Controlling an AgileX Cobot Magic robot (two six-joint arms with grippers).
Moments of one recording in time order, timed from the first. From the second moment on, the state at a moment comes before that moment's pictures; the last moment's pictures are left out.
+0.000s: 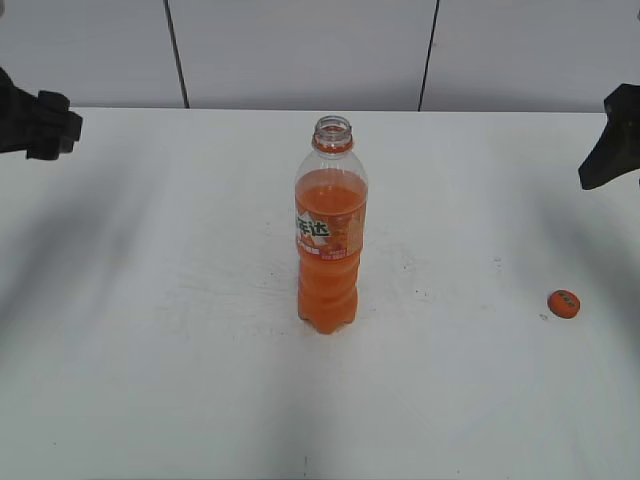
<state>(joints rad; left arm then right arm) -0.22 1.48 -0.94 0.66 0.42 -0.68 0.00 1.52 -1.14 0.31 0.97 -0.20</state>
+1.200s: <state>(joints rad) -0.22 1.40 -0.94 -0.01 1.08 0.07 0.00 1.52 -1.14 0.26 1.18 -0.21</state>
